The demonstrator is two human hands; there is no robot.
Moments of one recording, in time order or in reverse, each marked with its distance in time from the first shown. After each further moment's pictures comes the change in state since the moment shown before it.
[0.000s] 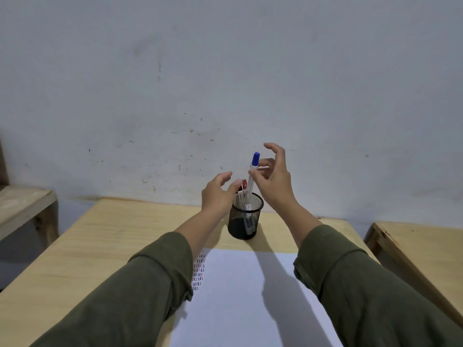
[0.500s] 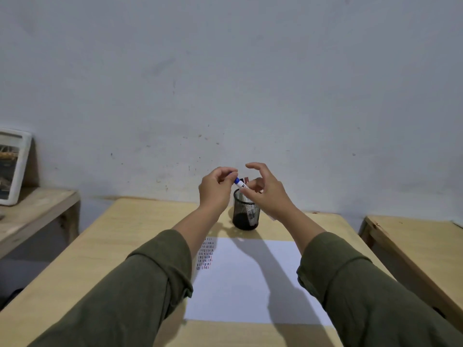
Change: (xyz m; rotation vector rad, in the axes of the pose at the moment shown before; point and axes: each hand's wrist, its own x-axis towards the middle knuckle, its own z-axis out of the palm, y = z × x) left_hand -0.058 0.031 -0.036 -0.211 0.104 0.075; right_hand -0.066 -0.035 -0.012 -0.099 -0.273 0.013
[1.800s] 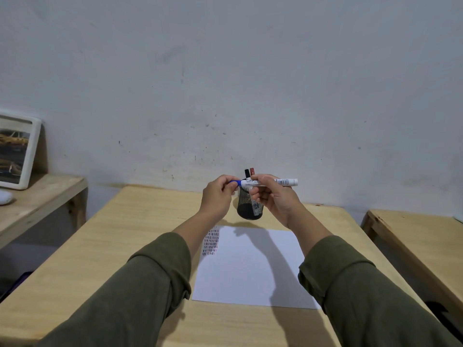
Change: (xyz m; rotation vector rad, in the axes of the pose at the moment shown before) left_hand -0.018 -0.036 -0.017 0.116 -0.147 0.047; right_hand -0.024 0.001 0.009 0.791 -0.029 0.291
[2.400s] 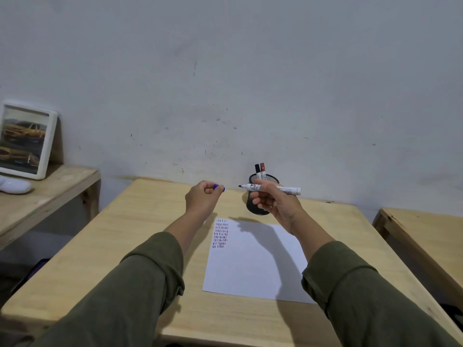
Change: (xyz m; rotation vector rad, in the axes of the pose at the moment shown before) left_hand -0.005 -0.032 -0.040 0.085 0.178 -0.265; right_hand -0.004 0.028 0.003 -0.077 -0.020 0.073
